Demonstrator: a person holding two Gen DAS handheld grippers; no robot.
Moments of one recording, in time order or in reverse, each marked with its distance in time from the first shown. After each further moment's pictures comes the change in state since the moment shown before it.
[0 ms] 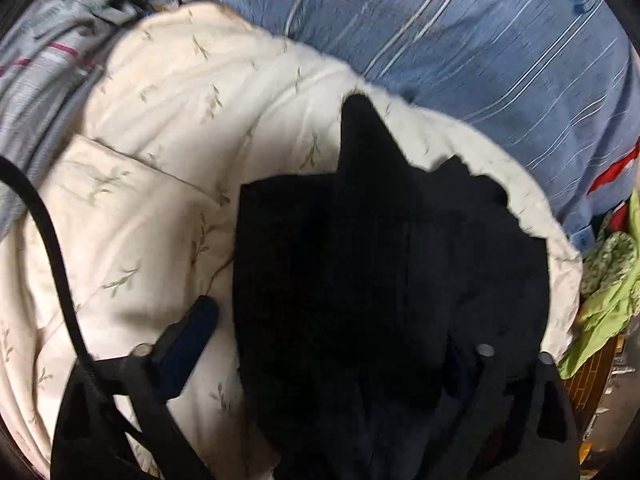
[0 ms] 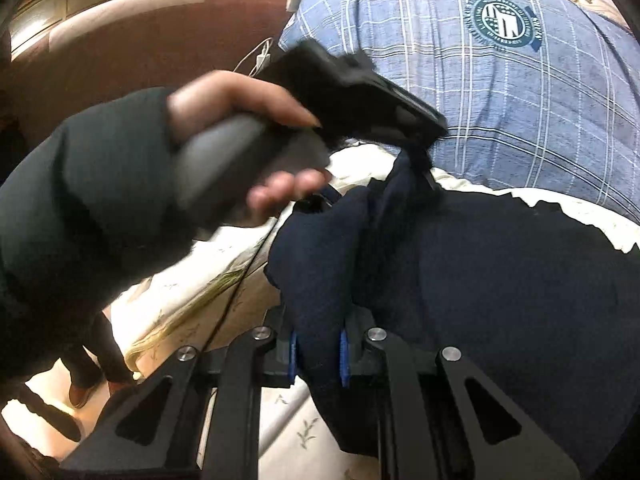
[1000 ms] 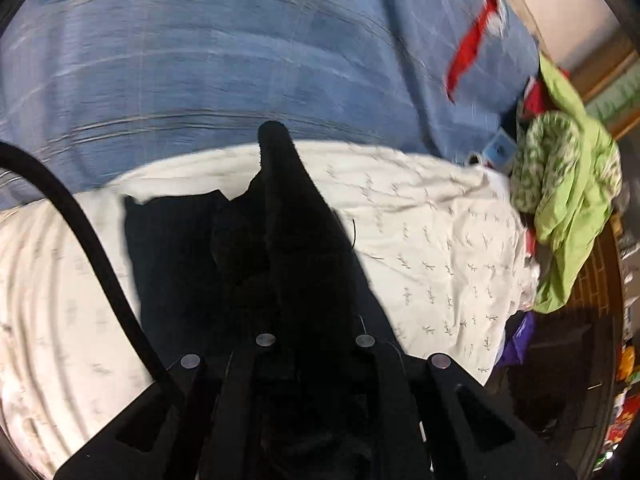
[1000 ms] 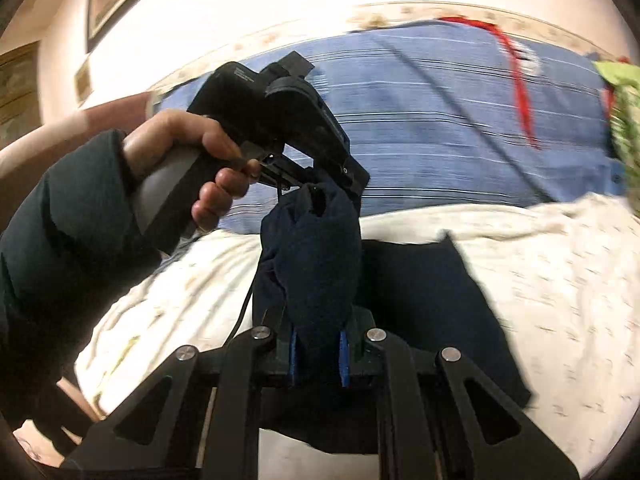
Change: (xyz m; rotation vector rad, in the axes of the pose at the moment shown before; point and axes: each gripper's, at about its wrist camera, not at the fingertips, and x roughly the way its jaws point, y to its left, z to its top) left arm -0.006 -0.339 -0.043 0.455 -0.068 -0.086; right arm -0.191 -0.168 -0.032 0.322 -0.225 -0.349
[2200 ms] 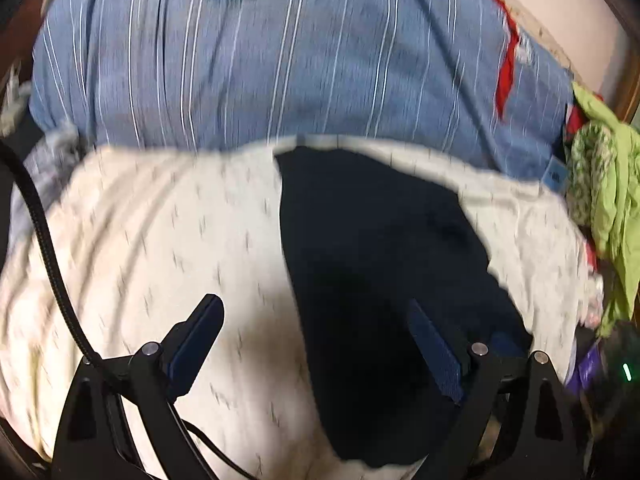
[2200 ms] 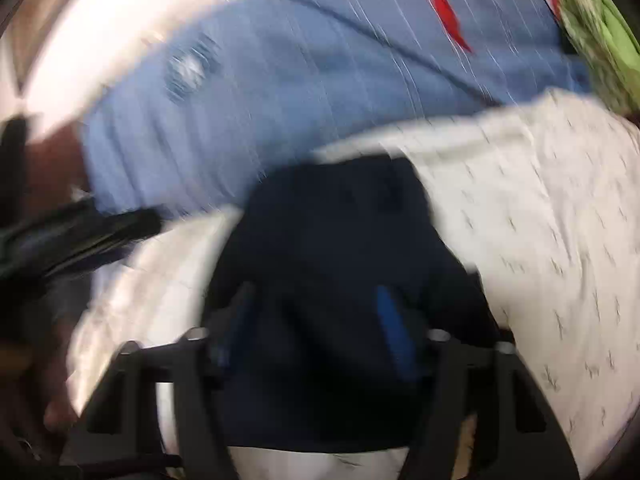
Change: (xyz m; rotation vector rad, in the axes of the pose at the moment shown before) left arm -0.052 0.058 -0.181 -0.107 -0.300 0.287; right arm 0.066 -0.100 -0.025 0.215 0.226 -0.137
